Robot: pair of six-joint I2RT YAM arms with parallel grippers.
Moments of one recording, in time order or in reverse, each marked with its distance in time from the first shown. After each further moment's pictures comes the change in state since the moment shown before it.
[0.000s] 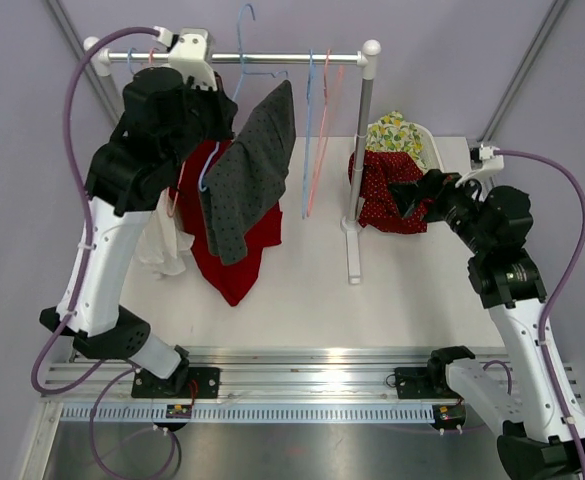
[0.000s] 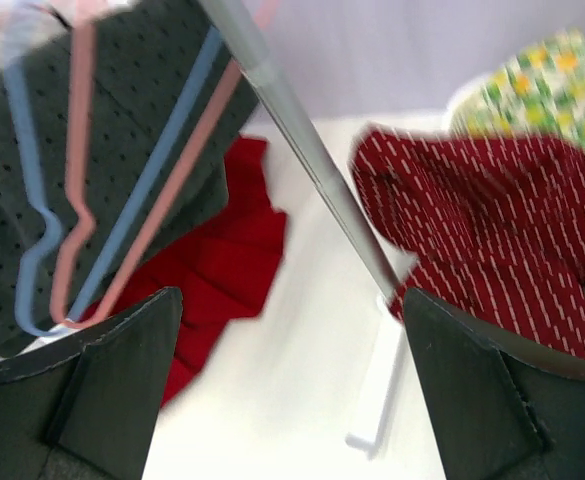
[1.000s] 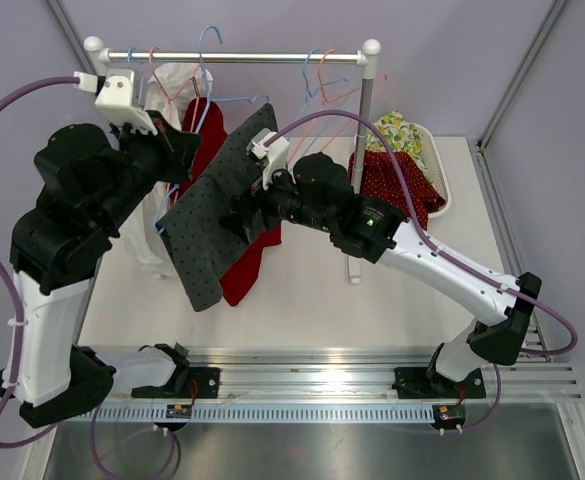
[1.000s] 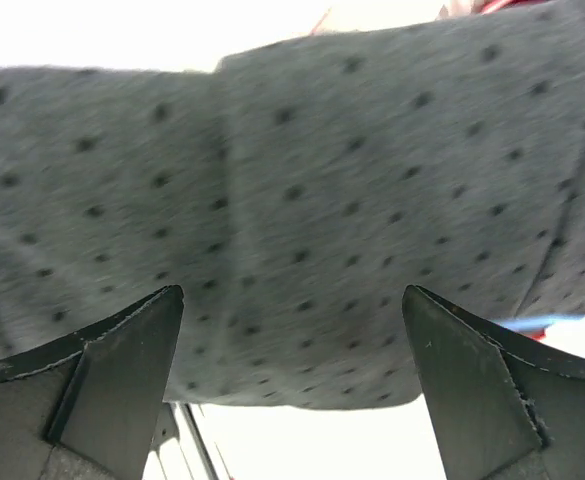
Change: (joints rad) left arm -0.046 -0.323 -0.169 -0.025 -0.007 -0.069; right arm 0.867 0.740 0.708 -0.076 0.198 -0.226
